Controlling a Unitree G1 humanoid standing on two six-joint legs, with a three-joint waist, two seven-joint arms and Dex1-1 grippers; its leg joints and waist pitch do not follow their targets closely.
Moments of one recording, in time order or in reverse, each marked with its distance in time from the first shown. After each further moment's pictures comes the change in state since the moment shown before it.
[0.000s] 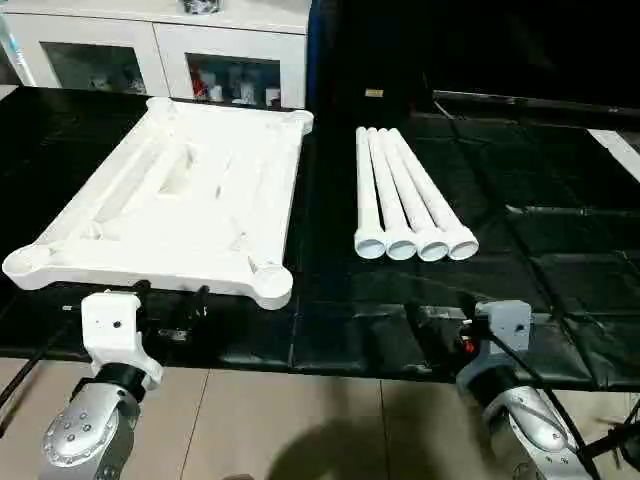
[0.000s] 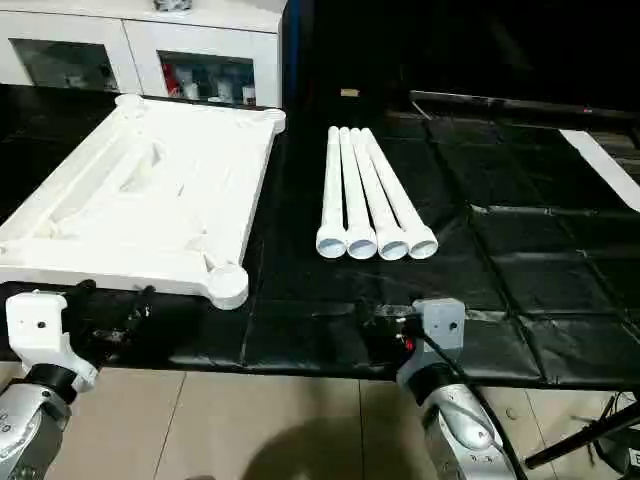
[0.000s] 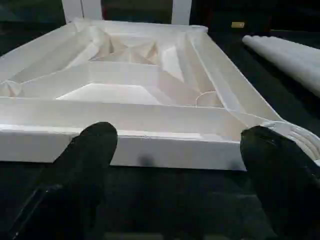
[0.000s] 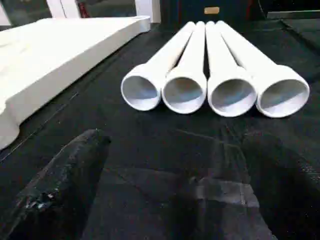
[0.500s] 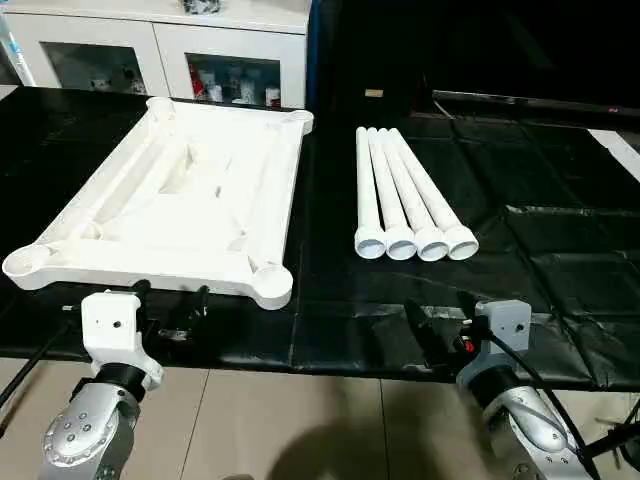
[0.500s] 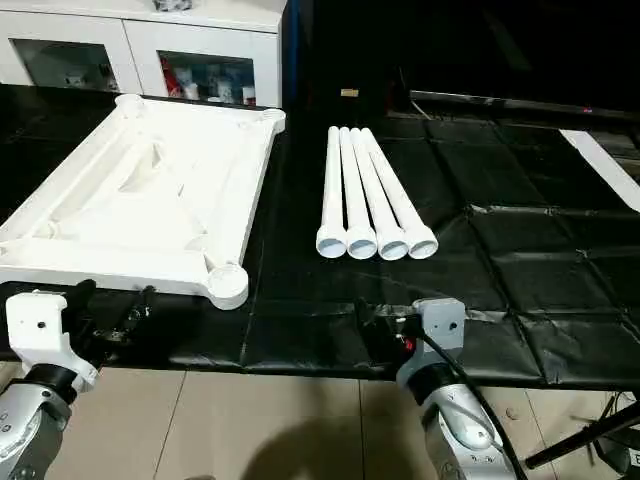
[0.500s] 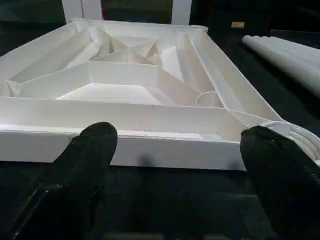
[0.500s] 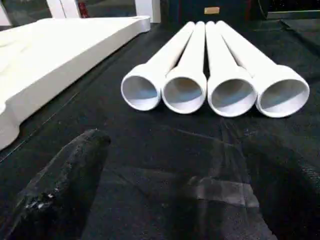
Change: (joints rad) left arm 0.000 0.000 0.000 0.000 0.000 0.000 0.000; right arm 0.000 0.000 0.000 0.000 0.000 0.000 0.000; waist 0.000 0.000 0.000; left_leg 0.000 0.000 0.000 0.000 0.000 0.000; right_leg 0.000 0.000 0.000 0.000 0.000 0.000
